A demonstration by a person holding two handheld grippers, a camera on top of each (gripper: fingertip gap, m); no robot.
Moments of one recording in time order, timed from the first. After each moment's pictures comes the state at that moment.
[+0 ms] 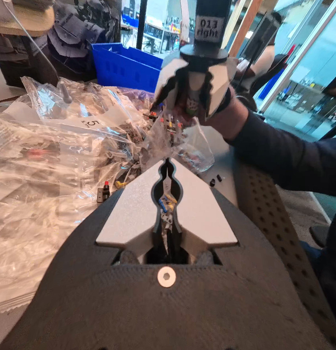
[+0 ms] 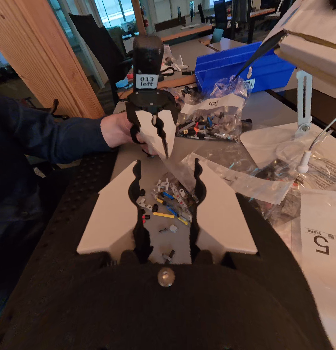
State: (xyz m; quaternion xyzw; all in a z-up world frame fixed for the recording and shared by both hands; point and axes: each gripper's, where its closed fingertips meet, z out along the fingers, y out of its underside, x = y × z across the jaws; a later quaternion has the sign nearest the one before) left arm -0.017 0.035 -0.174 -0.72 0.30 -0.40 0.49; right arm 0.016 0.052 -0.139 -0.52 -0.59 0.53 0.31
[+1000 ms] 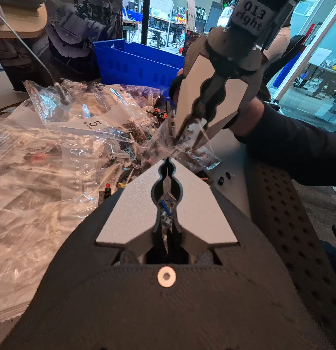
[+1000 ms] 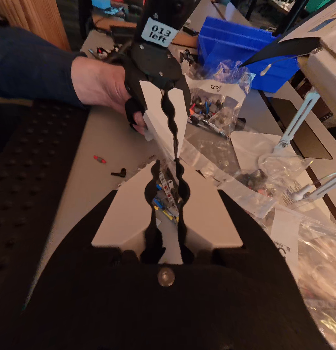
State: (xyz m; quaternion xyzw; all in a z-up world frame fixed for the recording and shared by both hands) left arm -0.008 0.039 -0.182 -0.72 0.32 -0.36 0.50; right arm -0.001 0.028 -0.165 -0.47 -0.70 0.38 0.38
